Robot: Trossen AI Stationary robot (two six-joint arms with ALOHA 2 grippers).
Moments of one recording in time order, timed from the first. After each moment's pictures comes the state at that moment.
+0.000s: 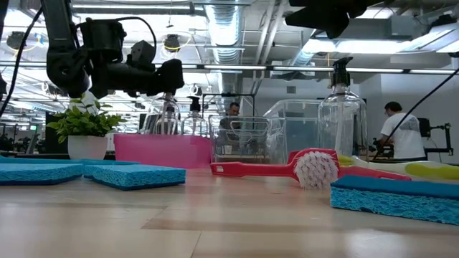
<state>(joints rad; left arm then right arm) 0.38 1.61 0.31 1.54 -0.55 0.13 0.38 1.05 0.67 0.18 0.51 0.07</state>
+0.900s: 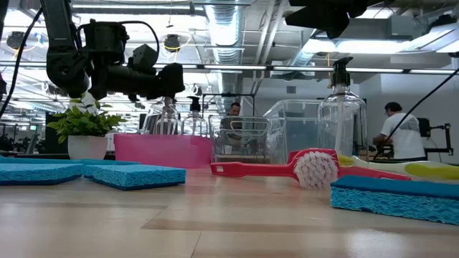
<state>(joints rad) 0.38 1.61 0.31 1.48 -0.54 0.10 0.38 1.05 0.67 0.18 0.51 0.07</state>
